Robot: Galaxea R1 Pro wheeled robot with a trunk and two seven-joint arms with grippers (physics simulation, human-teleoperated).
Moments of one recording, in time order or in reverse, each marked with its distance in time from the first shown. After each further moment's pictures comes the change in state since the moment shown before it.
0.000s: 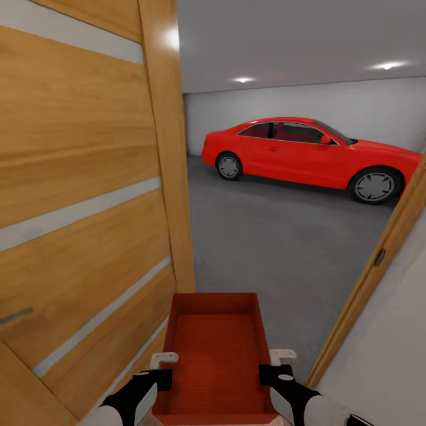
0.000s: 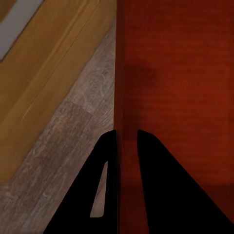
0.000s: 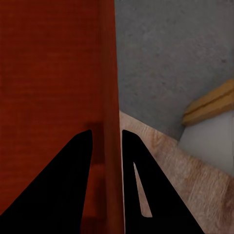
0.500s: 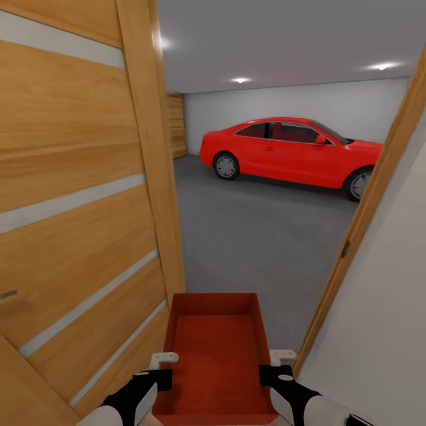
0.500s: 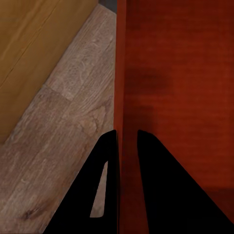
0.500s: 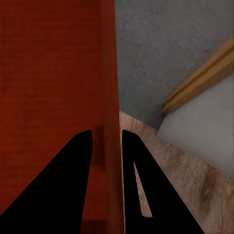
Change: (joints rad) left arm 0.000 0.000 0.000 -0.001 -0.001 0.004 0.001; right arm 0.000 0.003 -0.001 0.005 -0.001 0.001 0.002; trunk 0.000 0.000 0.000
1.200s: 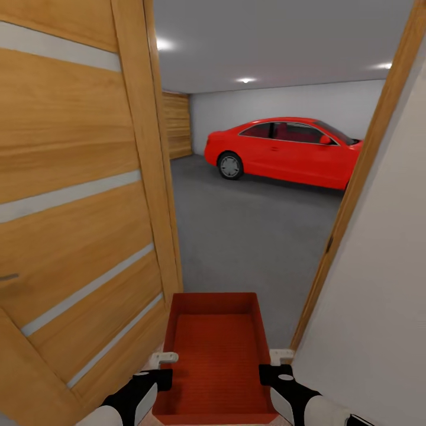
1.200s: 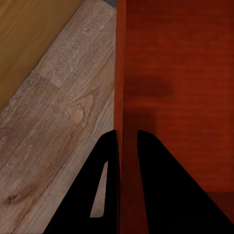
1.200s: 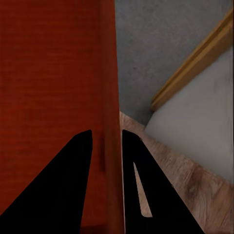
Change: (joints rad) left arm 0.000 0.000 0.000 0.002 0.002 -0.006 -0.001; right arm 0.000 -0.004 -0.001 -0.007 0.003 -0.002 -0.001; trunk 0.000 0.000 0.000
